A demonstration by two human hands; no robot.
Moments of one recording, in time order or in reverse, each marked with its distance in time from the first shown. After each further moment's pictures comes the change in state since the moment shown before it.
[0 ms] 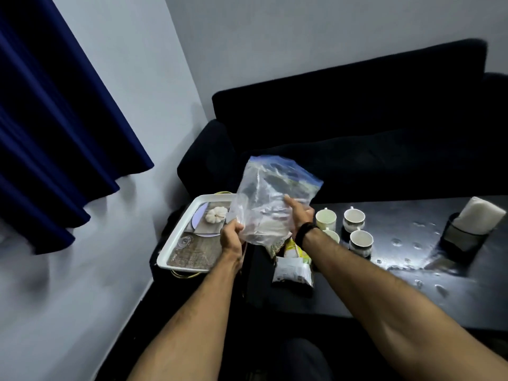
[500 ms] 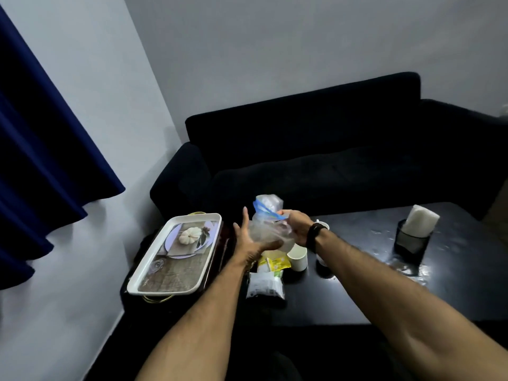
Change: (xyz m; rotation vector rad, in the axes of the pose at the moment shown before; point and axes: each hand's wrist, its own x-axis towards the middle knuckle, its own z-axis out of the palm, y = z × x) left_hand -0.046 -0.002 0.091 0.717 -0.405 0.274; right_hand -0.027 -0.071 -0.066 -0.274 -0.382 0.034
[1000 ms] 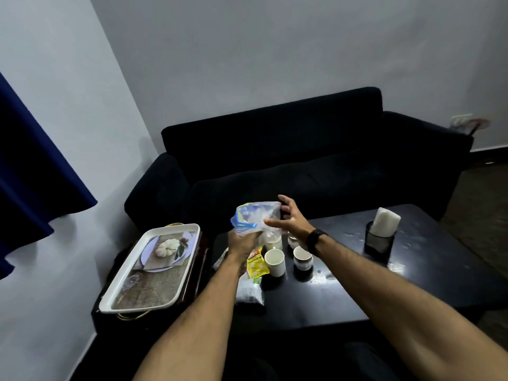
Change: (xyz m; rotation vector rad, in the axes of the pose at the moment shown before) left_hand 0.001 0.028 0.040 -0.512 0.143 -0.051; right_hand -0.034 -0.009 -0.051 -0.280 0.108 -0.355
